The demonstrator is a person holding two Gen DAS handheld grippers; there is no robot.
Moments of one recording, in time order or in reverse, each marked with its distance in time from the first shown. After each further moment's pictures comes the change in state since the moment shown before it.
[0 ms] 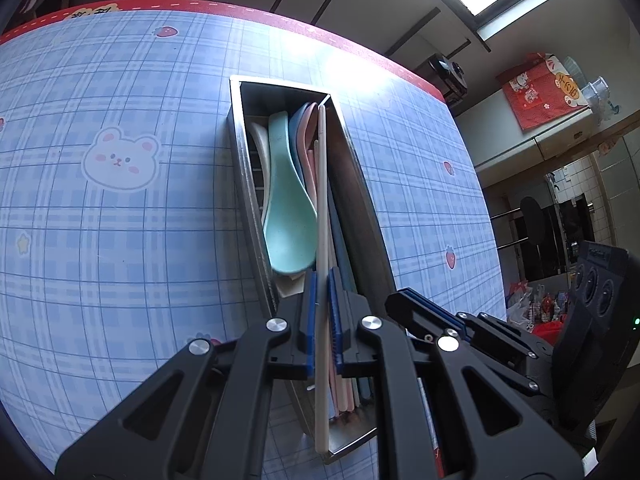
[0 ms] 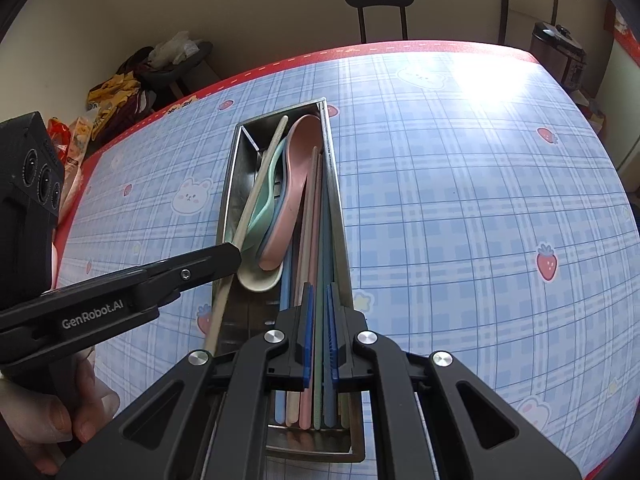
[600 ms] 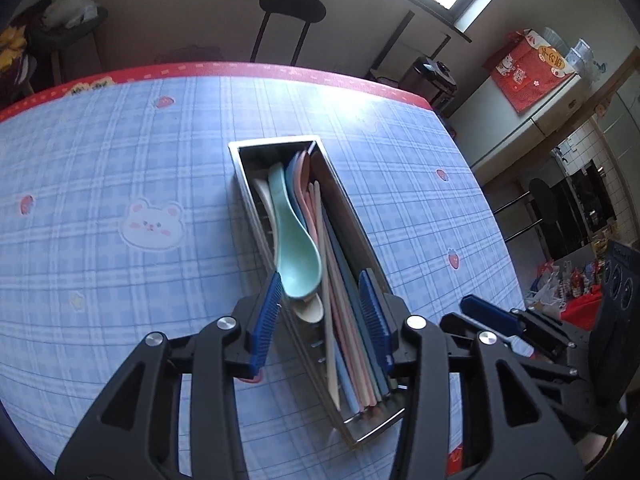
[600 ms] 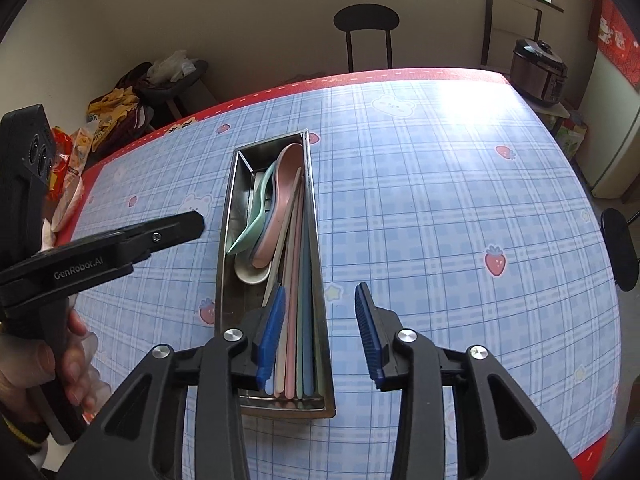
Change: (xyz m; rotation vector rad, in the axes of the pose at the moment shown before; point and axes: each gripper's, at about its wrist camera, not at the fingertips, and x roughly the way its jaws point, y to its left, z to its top) left arm -0.047 -0.017 0.013 0.186 -0.102 0.101; right arm -0.053 -0.009 -0.006 -0.014 -0.065 -0.048
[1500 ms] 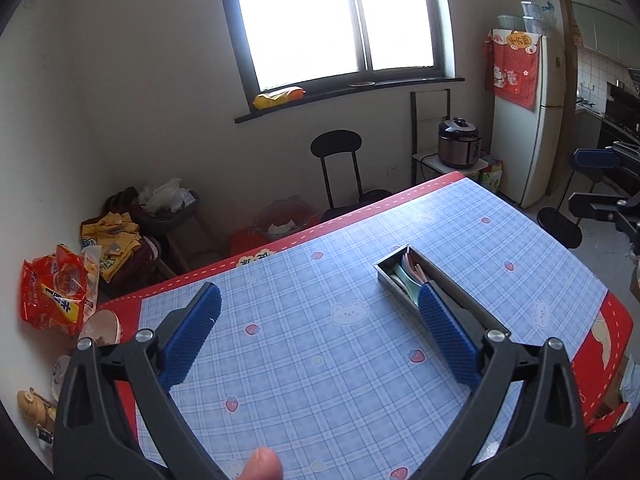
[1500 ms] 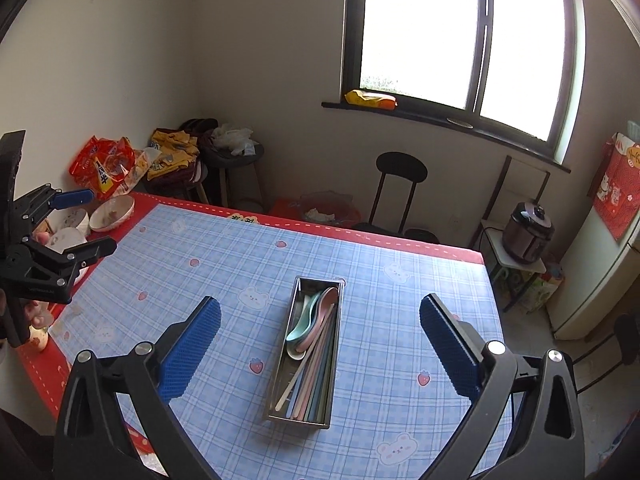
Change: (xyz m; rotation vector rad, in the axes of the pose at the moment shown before) left arm -0.281 0.003 -0.045 0.375 -0.401 0.358; right arm -0.211 0.092 0.015 -0.311 -0.371 -0.056
